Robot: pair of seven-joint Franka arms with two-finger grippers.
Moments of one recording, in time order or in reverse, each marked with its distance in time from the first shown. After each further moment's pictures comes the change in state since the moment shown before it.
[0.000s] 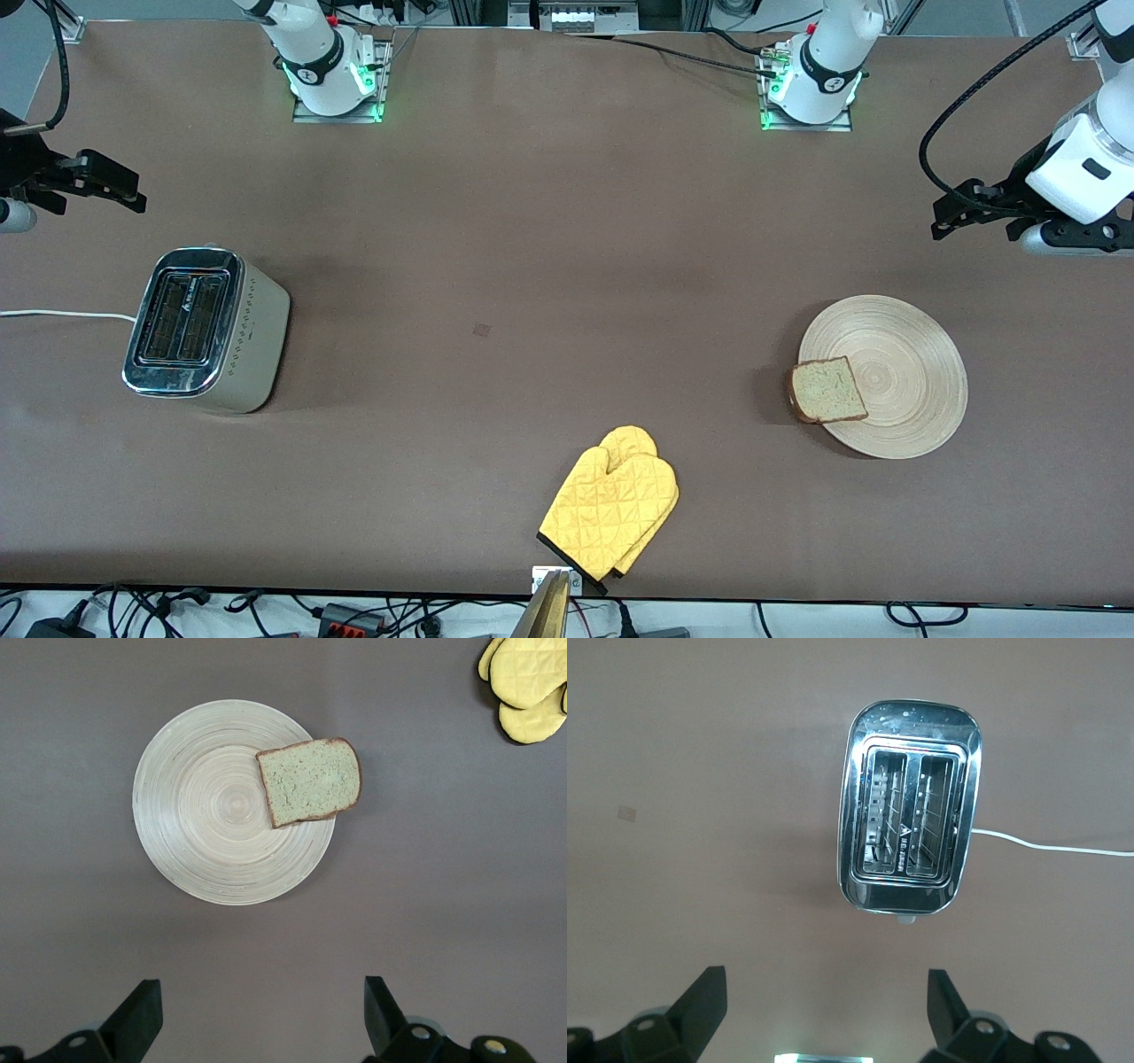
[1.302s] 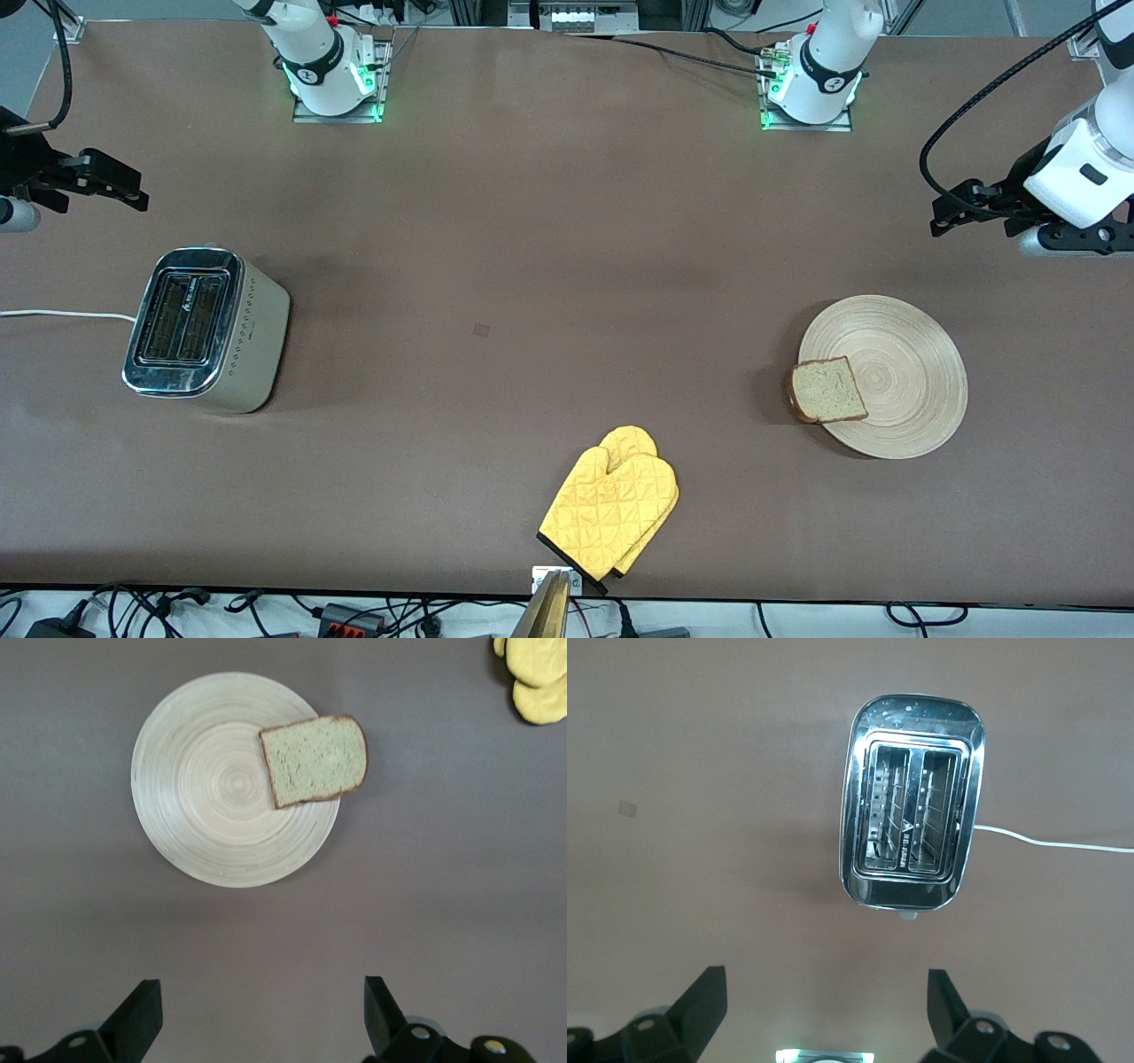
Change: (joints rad) left arm 0.002 0.021 0.004 0.008 -0.001 -0.063 -0.007; right arm 0.002 0.000 0.002 0.000 0.004 -0.013 0.003
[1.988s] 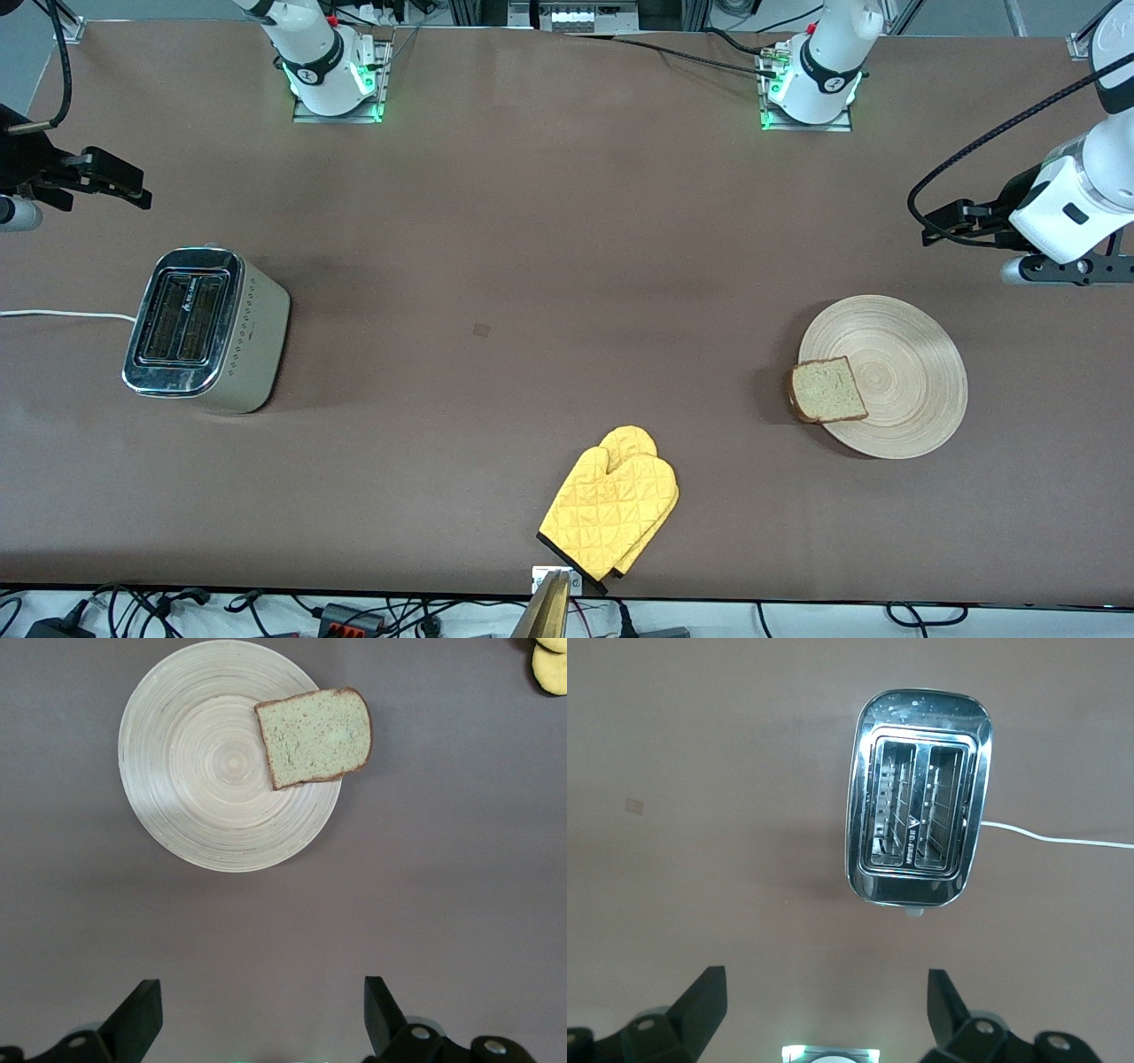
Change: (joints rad) left arm 0.007 0.101 0.001 0.101 -0.004 -0.074 0.014; right arm 0.000 0.000 -0.001 0.001 0.009 -0.007 0.003
